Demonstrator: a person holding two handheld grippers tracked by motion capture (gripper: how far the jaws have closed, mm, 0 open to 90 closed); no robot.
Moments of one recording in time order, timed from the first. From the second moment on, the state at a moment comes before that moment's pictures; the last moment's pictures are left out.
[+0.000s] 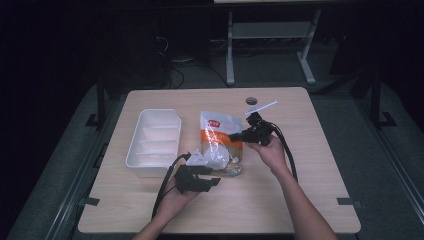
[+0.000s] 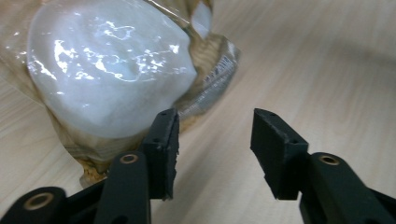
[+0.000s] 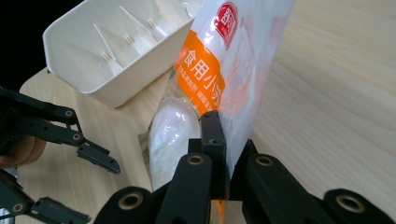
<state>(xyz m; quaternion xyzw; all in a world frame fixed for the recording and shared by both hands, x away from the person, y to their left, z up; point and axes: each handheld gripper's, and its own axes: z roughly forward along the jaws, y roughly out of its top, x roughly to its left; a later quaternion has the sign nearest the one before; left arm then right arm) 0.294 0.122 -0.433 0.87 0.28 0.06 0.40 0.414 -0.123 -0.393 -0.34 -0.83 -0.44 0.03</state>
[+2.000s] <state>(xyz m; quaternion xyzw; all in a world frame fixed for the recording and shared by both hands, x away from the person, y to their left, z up) 0.261 0.154 -0.439 0.87 0.22 0.07 0.43 0.436 -0.030 -0.286 -0.24 -0.84 -0.48 -0.04</state>
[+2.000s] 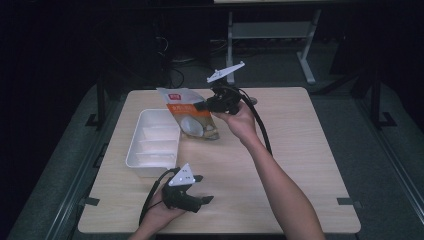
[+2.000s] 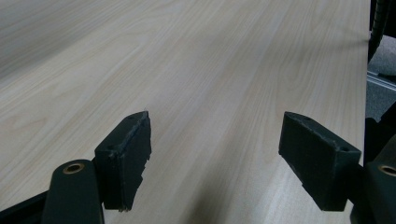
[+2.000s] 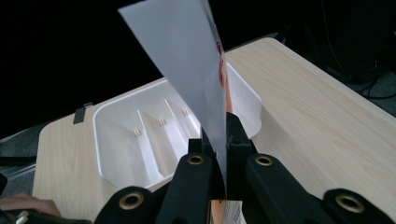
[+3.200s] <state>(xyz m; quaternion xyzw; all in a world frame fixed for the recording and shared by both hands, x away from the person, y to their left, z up) 0.263 0.158 -0.439 0.87 0.21 0.06 0.44 0.468 0.064 -0.291 -0.19 -0.84 -0.51 -0.04</state>
